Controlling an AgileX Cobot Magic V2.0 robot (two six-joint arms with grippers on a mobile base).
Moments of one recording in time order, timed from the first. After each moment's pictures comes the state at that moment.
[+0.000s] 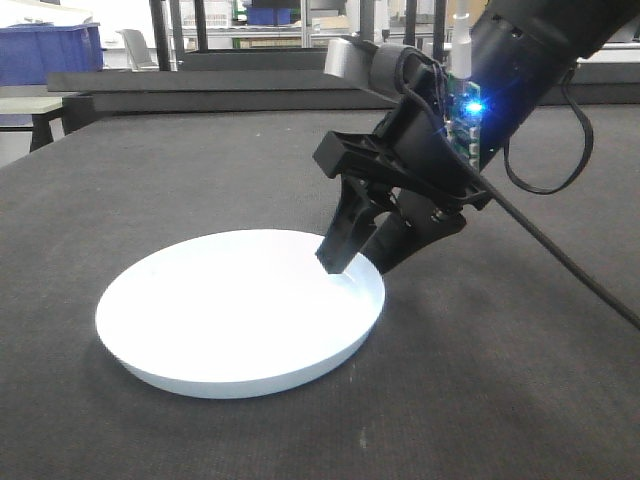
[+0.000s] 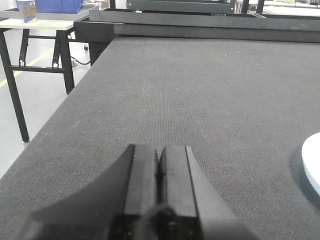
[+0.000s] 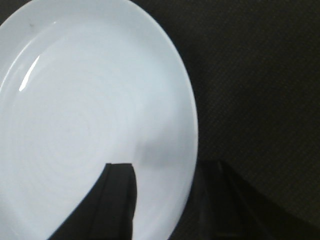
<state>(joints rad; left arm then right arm) -0.06 -0.02 0.03 -0.04 0.12 0.03 0.44 1.79 -1.14 0.75 0.66 -0.63</state>
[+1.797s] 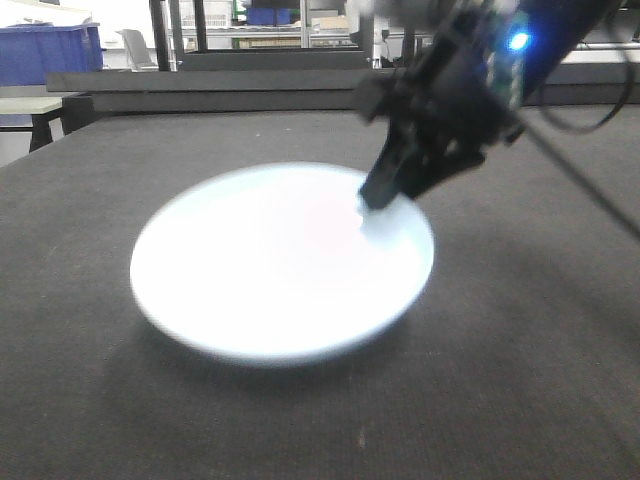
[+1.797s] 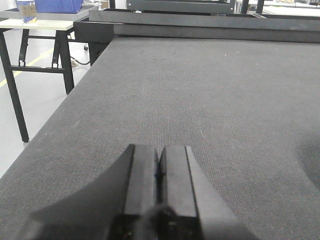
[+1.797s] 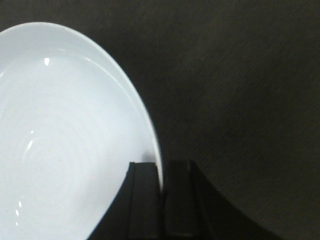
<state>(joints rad) -0.06 -0.02 0.03 -0.04 0.12 0.03 0.38 1.64 -1.15 0.67 0.63 -0.64</state>
